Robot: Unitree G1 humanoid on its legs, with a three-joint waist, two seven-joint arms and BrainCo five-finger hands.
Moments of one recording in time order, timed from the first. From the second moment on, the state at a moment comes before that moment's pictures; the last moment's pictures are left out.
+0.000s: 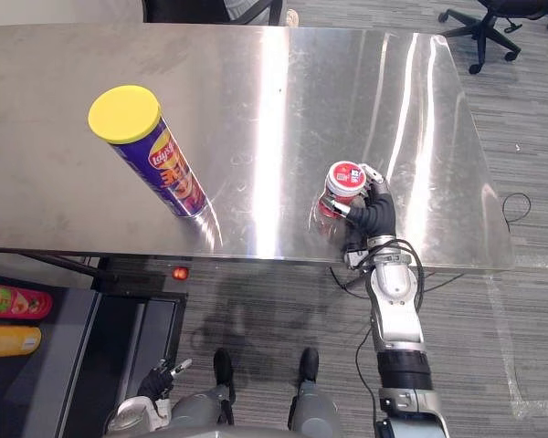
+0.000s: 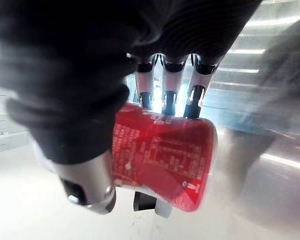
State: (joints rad) left arm 0.04 0.08 0.15 1.05 -0.09 -0.17 -0.04; right arm -0.24 -0.22 -0.13 0.02 0.04 -0.25 0.03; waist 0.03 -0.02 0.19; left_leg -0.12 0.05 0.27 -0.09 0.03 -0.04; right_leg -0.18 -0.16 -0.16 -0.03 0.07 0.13
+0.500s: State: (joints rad) left arm 0.06 0.06 0.19 1.03 -0.06 -0.16 -0.02; right arm -0.13 -0.22 -0.17 -0.32 0.15 -0.26 0.09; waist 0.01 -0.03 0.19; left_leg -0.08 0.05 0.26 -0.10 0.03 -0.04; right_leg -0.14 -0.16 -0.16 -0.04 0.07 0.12
